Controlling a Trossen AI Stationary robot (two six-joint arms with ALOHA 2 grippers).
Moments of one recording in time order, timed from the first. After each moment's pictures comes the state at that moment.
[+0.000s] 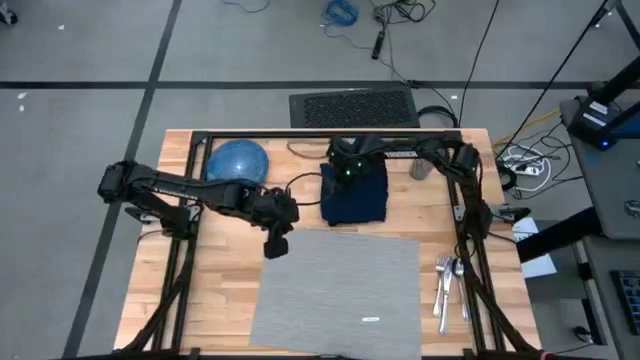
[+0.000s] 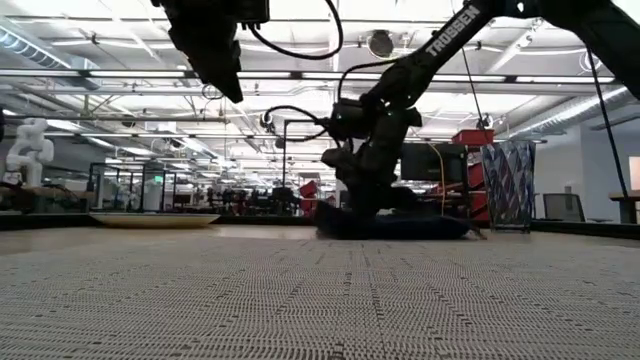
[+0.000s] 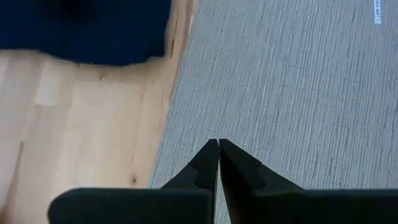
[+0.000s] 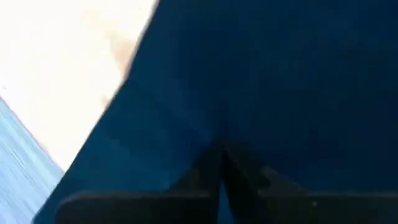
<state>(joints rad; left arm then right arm) -0.11 1.42 1.15 -0.78 -0.03 -0.23 -0.41 2.07 1.41 -0.69 -0.32 0.49</state>
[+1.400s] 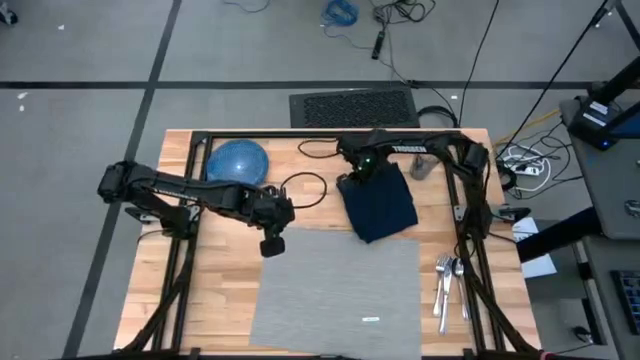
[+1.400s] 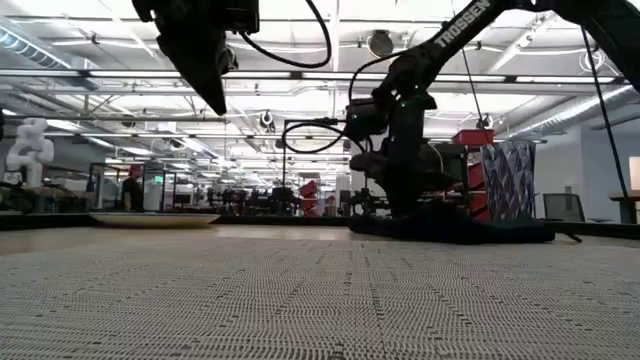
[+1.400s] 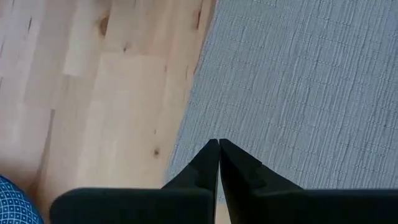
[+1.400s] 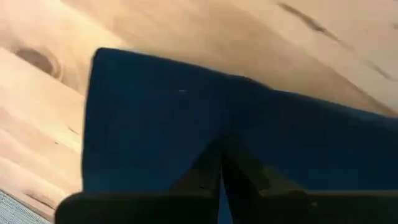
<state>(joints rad) -0.12 1.42 1.15 -0.88 -0.11 -0.26 -0.48 2.01 1.39 -0.86 -0.16 0.53</state>
